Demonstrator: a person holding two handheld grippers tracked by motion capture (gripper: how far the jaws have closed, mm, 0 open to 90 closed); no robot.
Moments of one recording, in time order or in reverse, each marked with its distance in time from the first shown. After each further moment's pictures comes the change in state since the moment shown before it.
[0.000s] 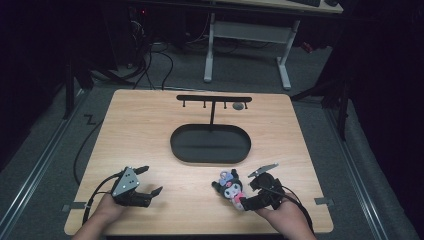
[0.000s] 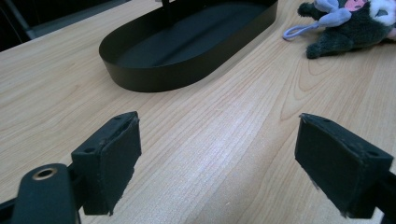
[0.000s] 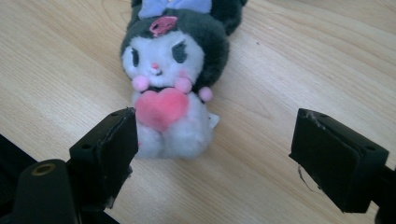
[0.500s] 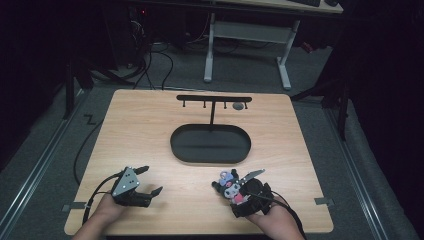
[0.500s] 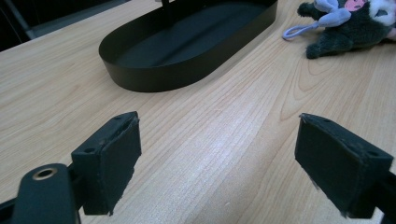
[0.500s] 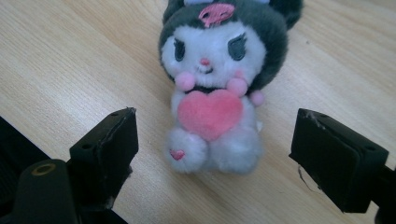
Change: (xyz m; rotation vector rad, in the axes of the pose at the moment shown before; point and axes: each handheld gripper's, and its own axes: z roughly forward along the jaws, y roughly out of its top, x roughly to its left) left arm 0.000 0.000 0.000 -0.001 -0.001 0.000; right arm 0.023 0.000 0.019 0.024 0.021 -0.061
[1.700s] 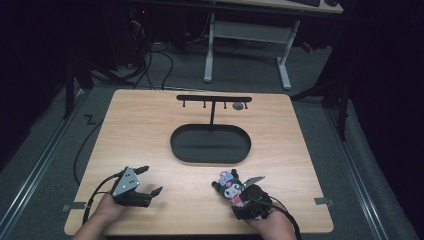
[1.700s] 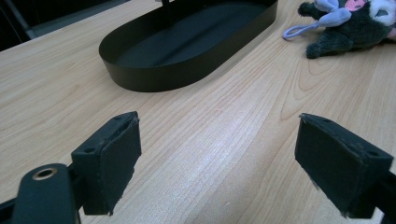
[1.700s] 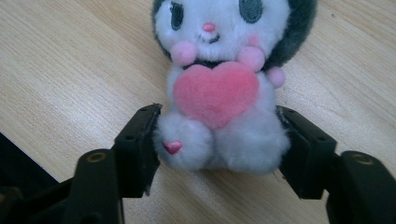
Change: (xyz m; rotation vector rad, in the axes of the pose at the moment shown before) left arm 0.000 0.000 0.000 0.001 0.001 0.000; right arm 0.000 -0.016 0.020 -0.011 0.019 0.022
